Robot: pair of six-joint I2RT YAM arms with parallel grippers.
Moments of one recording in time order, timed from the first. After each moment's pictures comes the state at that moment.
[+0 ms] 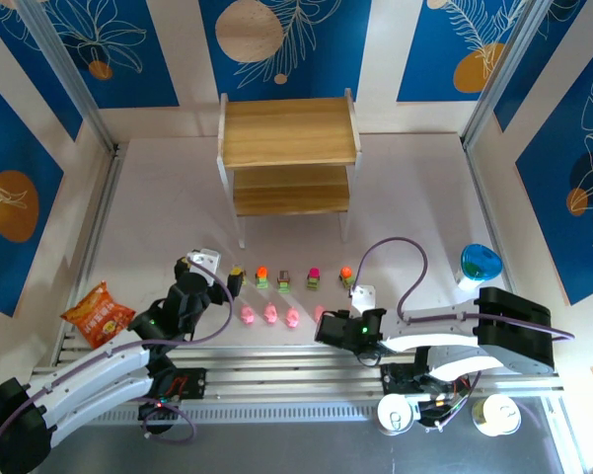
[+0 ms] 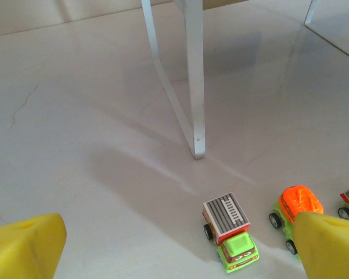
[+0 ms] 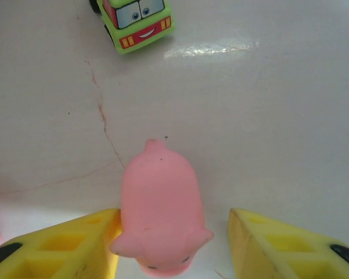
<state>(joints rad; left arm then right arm) -0.75 0.70 0.26 -0.02 -0.47 -0.16 1.28 1.28 0.46 -0.61 0.63 1.33</state>
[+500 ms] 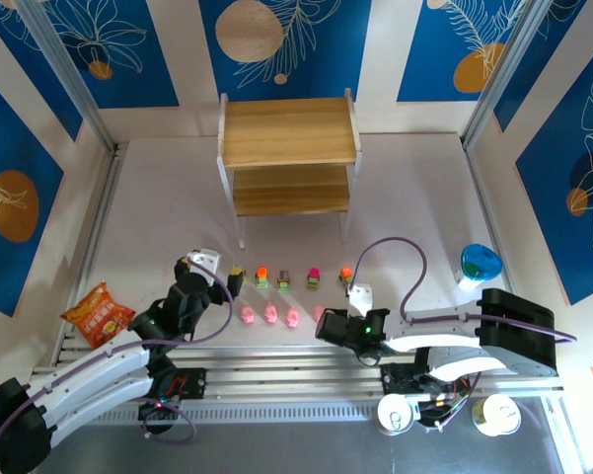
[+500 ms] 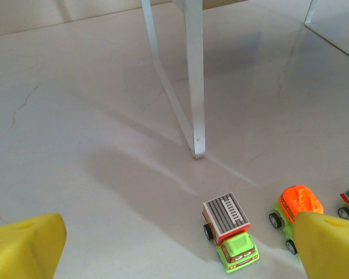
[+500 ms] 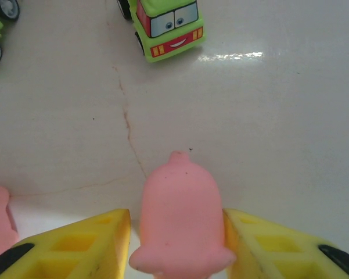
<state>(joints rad) -0.75 0.70 0.26 -0.02 -0.47 -0.16 1.26 1.27 0.44 -0.52 0.63 1.23</state>
